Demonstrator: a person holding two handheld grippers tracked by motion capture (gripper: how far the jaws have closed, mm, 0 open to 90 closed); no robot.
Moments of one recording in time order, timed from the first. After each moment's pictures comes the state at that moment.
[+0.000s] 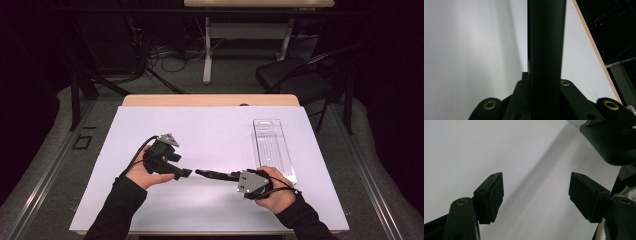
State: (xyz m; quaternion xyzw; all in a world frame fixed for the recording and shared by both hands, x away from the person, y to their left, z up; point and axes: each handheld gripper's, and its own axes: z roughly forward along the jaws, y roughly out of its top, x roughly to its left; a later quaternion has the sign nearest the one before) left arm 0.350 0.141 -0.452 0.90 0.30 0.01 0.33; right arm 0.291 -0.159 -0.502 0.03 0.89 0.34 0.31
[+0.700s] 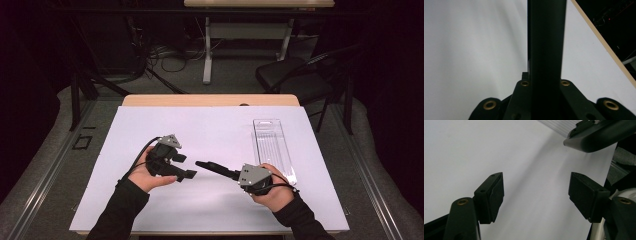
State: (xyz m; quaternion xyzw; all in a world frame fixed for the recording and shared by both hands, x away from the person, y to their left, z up) left arm 0.343 0.133 -0.448 0.89 0.28 0.00 0.36; right arm 0.298 -0.159 -0.502 0.09 0.88 0.39 0.25
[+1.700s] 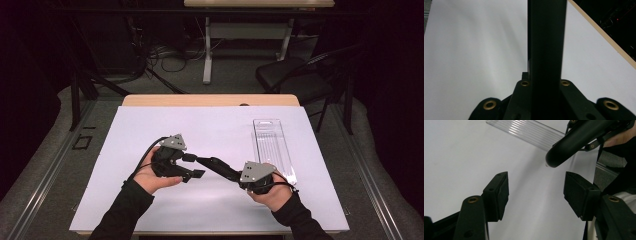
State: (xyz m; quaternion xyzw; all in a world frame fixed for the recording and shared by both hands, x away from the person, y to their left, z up) left arm 0.336 0.118 -0.439 0.88 0.23 0.00 0.41; right arm 0.301 -0.162 -0.504 0.11 0.87 0.44 0.21
